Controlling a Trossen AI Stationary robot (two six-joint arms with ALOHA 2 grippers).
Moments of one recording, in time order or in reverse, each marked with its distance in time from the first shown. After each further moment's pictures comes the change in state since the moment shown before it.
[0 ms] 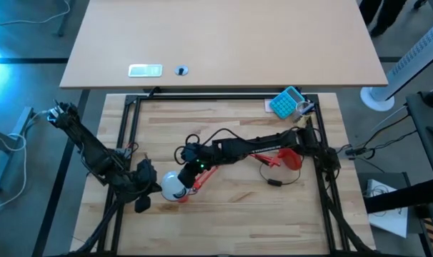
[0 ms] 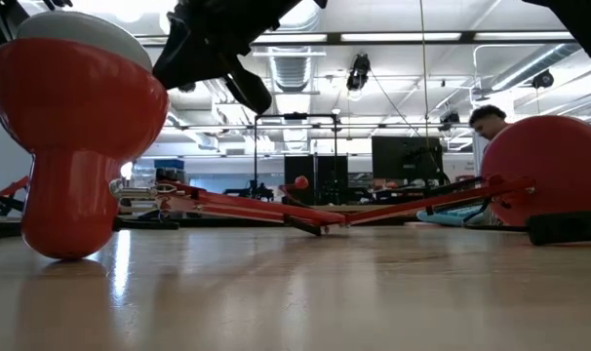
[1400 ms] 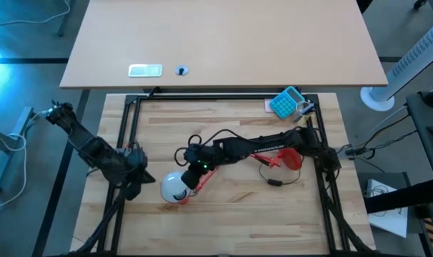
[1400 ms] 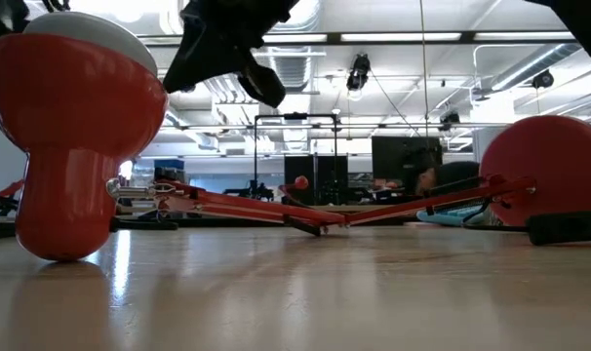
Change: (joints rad) left arm 0.061 -0.226 0.002 -0.095 0.106 -0.028; right arm 0.001 -0.018 0.037 -0.142 -0.012 0.026
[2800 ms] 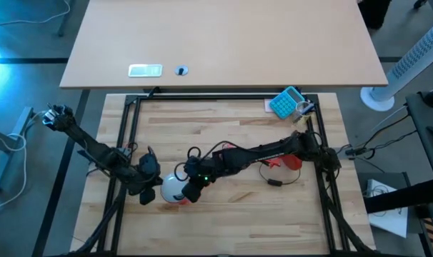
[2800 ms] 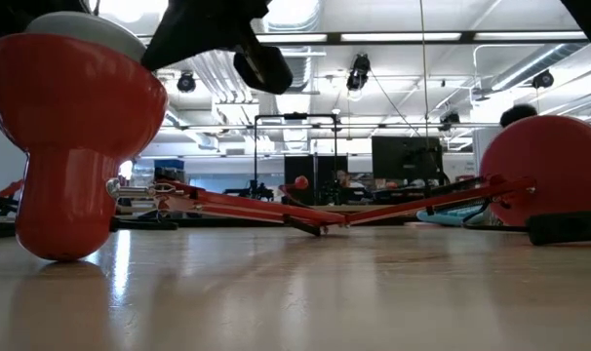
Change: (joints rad) left arm 0.100 0.177 -0.076 0.107 -0.023 0.112; right arm 0.089 0.022 0.026 -0.036 -0.018 0.078
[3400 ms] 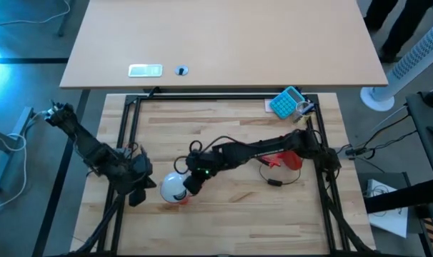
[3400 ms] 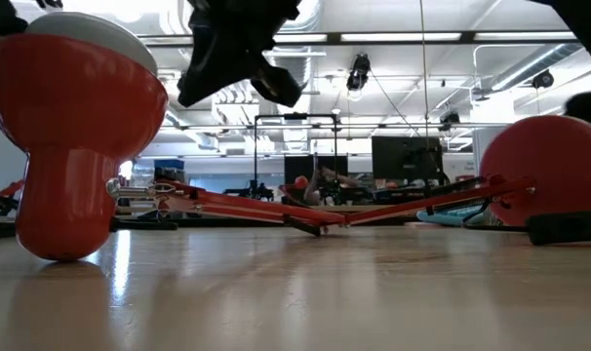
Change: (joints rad) left arm -0.123 -0.025 0.144 -0.163 0.058 -0.169; right arm -0.056 -0.008 0.000 -0.075 0.063 -0.038
